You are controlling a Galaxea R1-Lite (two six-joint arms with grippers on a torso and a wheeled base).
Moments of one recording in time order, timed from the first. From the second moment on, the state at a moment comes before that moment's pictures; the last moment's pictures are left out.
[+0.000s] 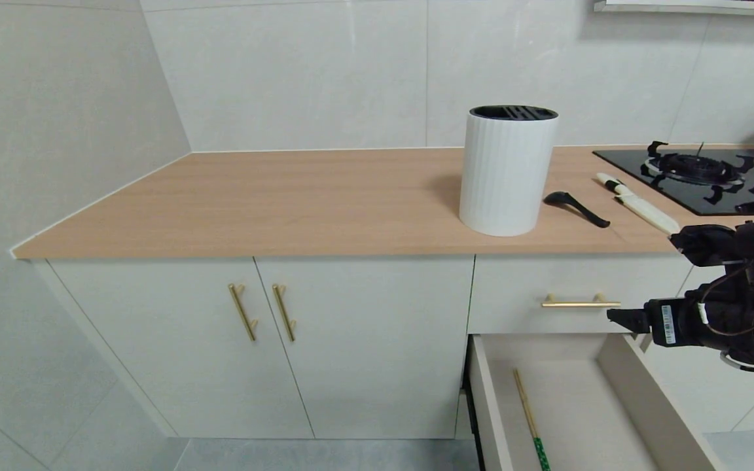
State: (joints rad) left arm 0.00 0.00 0.00 -0.01 -0.03 0.03; right arm 0.19 1.52 -0.70 -0.24 -0.15 0.05
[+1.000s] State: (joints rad) left arm 0.00 0.00 0.00 -0.01 -0.03 0.03; right arm 0.10 1.67 -0.90 -0.24 -0.01 -0.05
